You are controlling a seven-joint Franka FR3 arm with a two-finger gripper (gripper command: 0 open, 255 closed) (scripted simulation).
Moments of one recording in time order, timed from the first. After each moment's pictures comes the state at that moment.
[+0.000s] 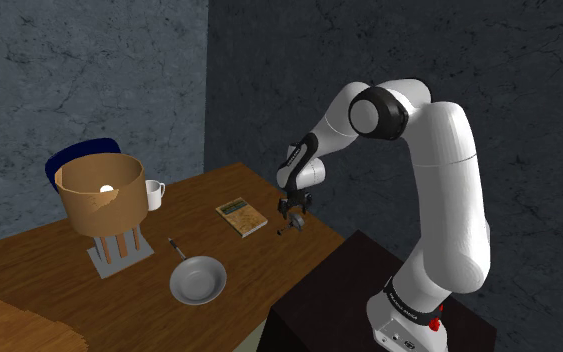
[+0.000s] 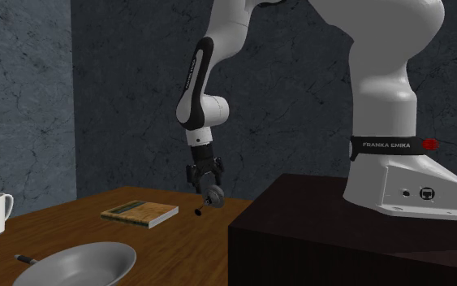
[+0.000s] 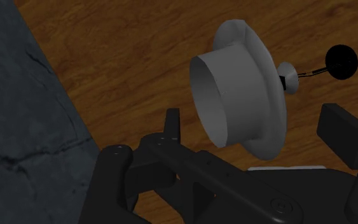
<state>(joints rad) 0.12 0.63 -0.32 -2.18 0.17 2.62 0.08</state>
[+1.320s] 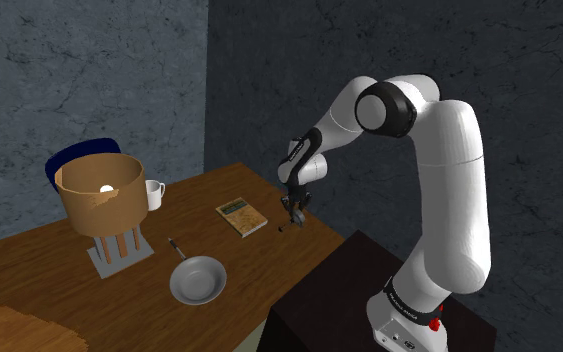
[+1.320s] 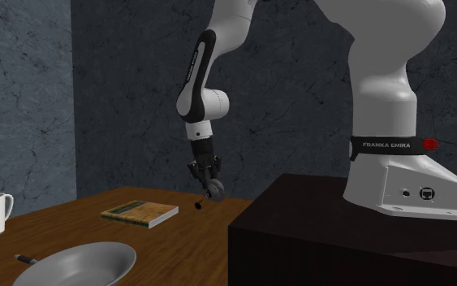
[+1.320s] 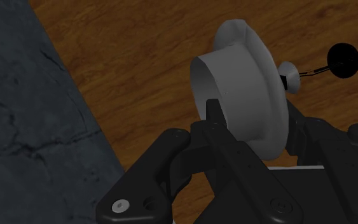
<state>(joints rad) 0.13 0.57 -0.34 -2.20 0.15 2.59 0.09</state>
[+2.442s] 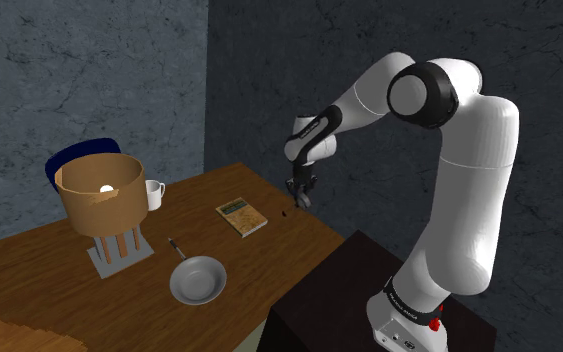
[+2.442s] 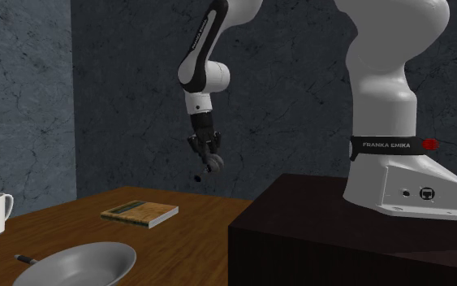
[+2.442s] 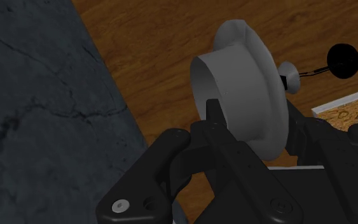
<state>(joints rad) 0.19 0.36 -0.42 -2.23 0.05 2.41 0.14</state>
